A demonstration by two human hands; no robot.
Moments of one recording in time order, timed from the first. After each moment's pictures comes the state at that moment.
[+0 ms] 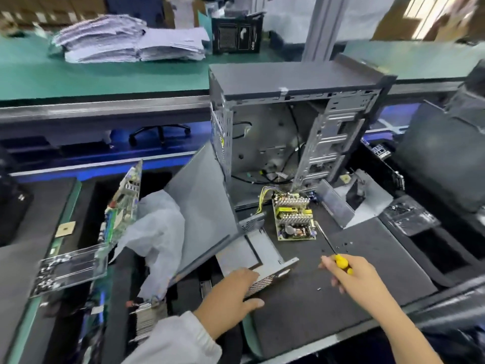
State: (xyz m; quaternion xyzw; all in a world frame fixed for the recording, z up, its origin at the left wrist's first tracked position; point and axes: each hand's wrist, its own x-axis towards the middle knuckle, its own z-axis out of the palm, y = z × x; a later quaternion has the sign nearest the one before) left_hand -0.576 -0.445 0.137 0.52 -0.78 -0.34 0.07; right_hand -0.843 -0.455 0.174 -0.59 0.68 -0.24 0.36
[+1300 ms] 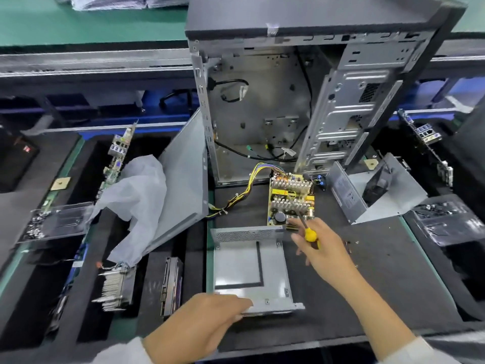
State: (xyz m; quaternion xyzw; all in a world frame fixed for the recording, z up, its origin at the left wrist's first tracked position) left_hand -0.618 -0.405 0.120 0.47 -0.82 -0.28 0.15; right_hand -0.860 -0.535 0.120 -0.68 0.54 -0.27 0.42
